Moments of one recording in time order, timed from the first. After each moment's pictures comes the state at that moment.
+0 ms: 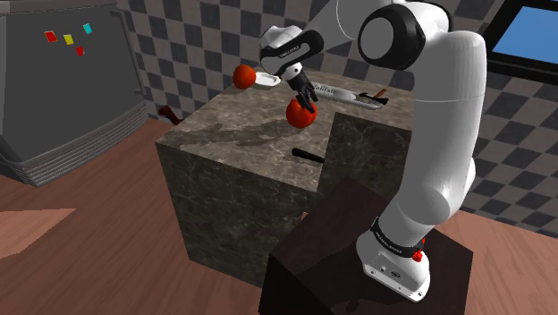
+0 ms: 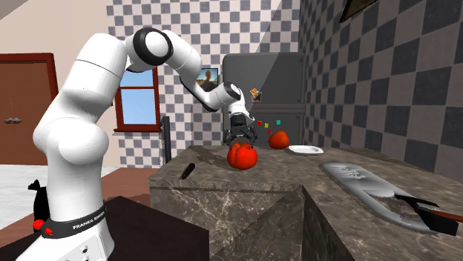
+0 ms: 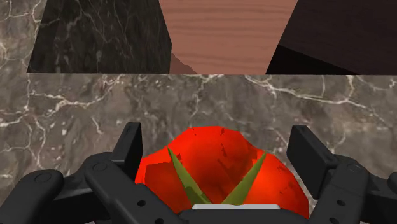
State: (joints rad) arm -0.10 0.44 -0.16 -1.65 -0.48 1.54 -0.55
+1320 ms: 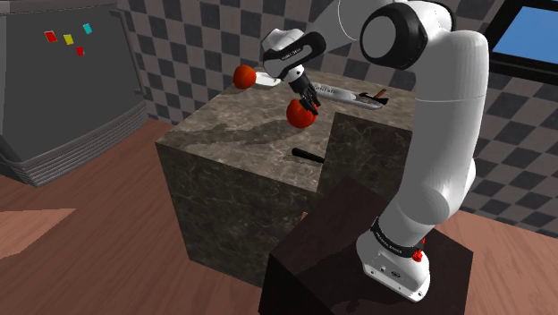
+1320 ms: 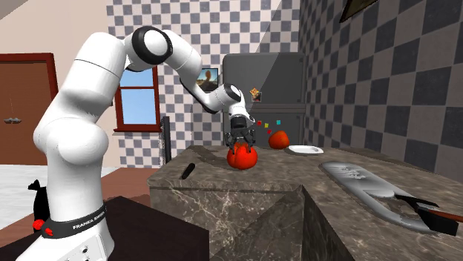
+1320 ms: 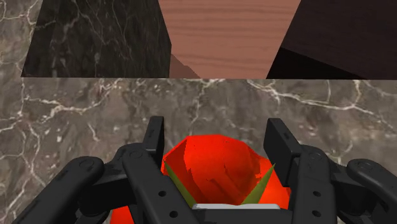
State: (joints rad) arm -0.10 0.43 -0.16 -1.69 -0.48 1.57 -0.55
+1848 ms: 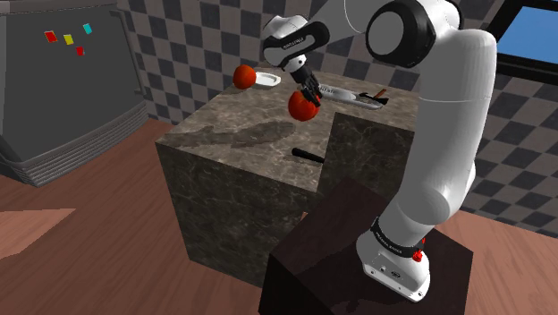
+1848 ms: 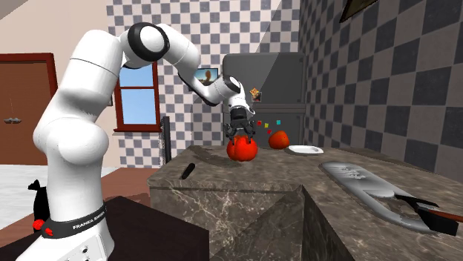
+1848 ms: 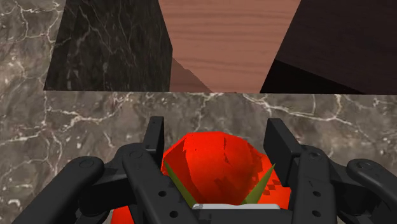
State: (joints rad) arm -0.10 0.39 -0.17 -1.65 -0.49 1.49 -0.58
